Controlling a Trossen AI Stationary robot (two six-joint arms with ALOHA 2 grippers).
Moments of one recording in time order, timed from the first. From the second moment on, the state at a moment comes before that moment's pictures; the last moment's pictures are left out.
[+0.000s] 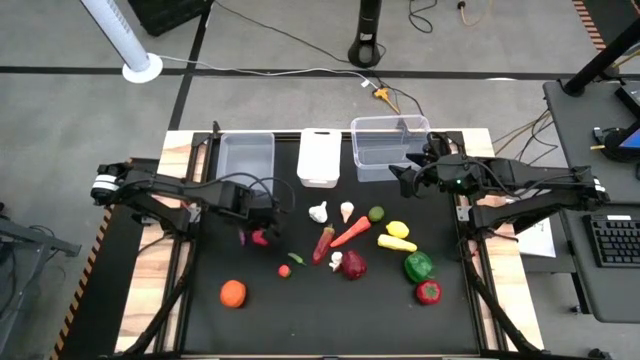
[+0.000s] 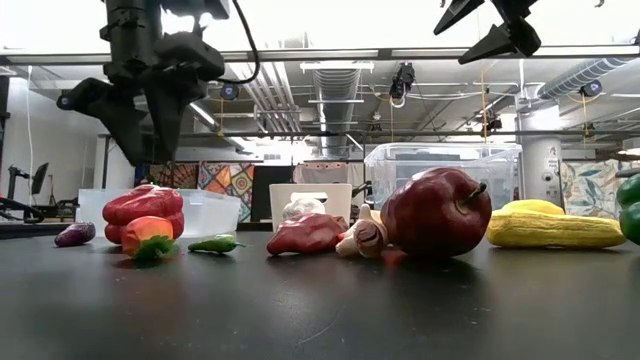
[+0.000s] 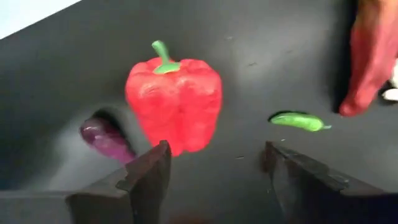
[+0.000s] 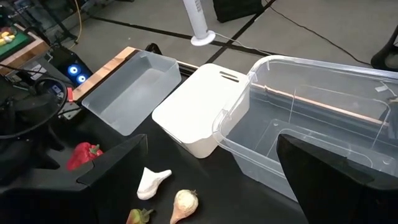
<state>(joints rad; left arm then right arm) -0.07 1.38 1.00 -0.98 -0.01 -1.23 -0.03 0.92 0.99 -0.63 0.57 0.69</state>
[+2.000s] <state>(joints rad) -0.11 1.27 1.17 -0.82 -0.27 -0.88 -0.03 0.92 0.99 -0.63 0.57 0.68</state>
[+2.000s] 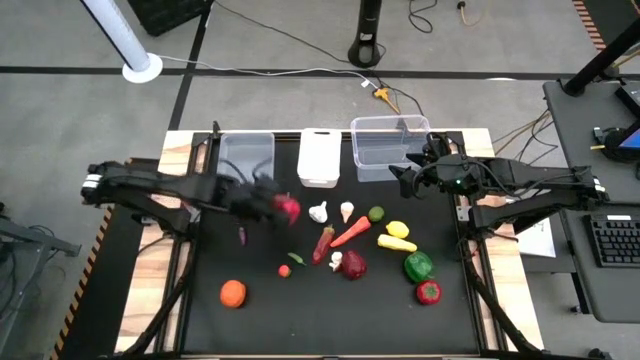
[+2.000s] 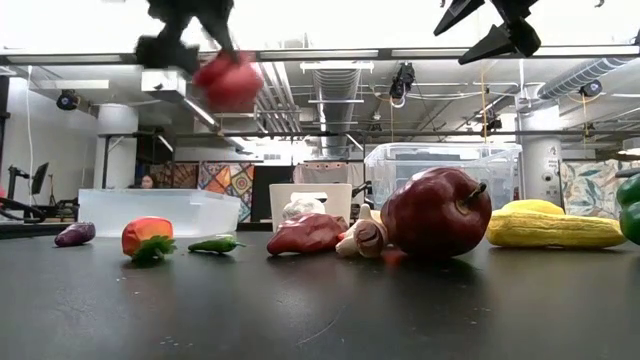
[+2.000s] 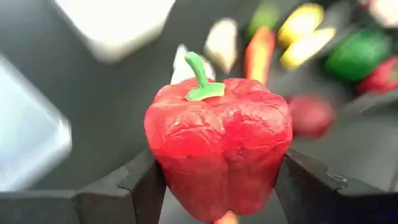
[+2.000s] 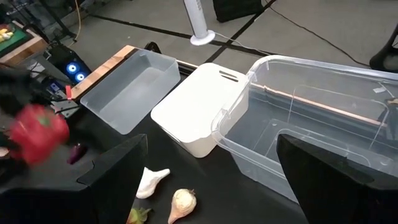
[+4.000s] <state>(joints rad) 0.97 1.67 1.23 -1.07 -0.20 -0.22 -0.03 0.93 0.99 -0.59 0.63 0.71</state>
